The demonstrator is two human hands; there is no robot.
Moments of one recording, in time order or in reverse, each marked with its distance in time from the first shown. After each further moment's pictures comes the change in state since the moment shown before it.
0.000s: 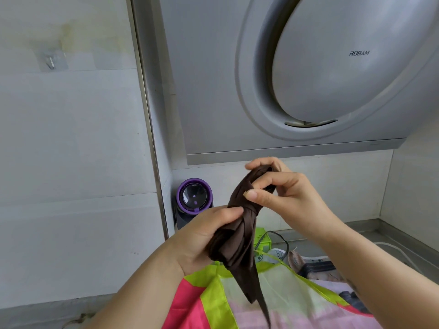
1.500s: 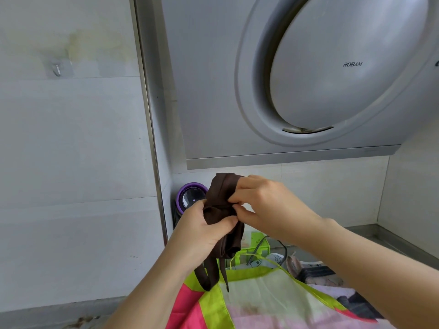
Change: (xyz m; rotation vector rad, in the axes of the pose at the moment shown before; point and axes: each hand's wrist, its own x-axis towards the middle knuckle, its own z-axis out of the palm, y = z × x) left_hand -0.006 -0.001 0.001 0.635 0.517 0.287; right_hand 0.016 0.000 0.012 -0.940 -0.218 -0.323
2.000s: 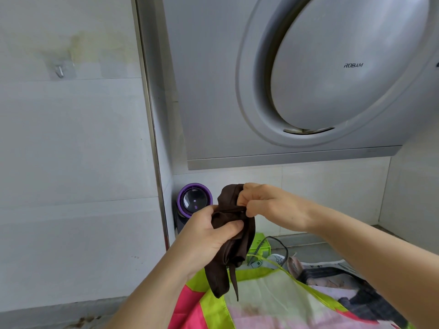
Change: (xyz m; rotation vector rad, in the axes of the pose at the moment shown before) left_hand -0.001 -0.002 0.003 -0.047 -0.127 -0.039; right_hand 0.005 0.000 -0.022 0.684 -0.424 0.467
